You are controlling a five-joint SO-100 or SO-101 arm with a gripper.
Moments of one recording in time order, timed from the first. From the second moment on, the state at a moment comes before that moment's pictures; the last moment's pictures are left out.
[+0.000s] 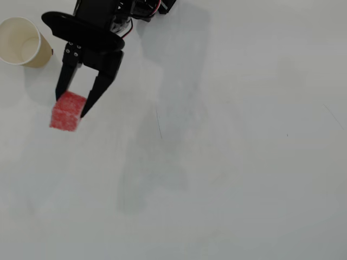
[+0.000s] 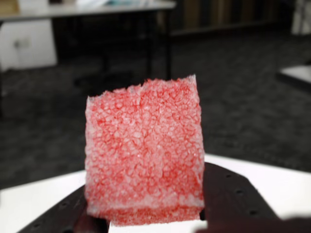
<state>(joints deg) 26.1 150.7 138.4 20.3 77.8</state>
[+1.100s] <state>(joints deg) 52.7 157.2 139.7 23.6 77.8</state>
